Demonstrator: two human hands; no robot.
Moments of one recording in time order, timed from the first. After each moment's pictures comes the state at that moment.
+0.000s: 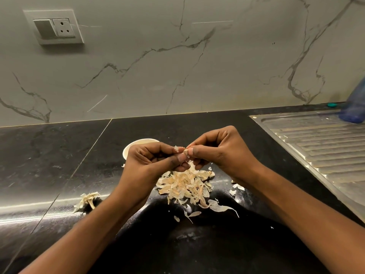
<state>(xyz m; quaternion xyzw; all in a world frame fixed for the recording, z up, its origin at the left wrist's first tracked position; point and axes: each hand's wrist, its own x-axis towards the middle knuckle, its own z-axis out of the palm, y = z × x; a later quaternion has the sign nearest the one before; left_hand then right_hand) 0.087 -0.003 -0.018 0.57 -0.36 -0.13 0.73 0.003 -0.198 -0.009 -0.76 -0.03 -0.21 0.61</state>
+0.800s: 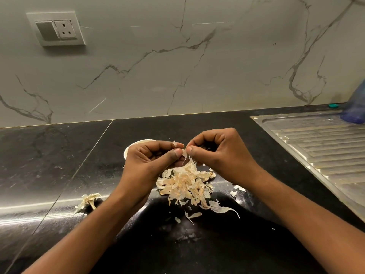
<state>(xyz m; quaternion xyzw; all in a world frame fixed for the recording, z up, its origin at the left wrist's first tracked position) 0.096 -0.006 -0.025 0.59 -0.32 -0.12 0.73 0.006 -0.198 -0.014 -0.84 -0.06 -0.29 0.47</state>
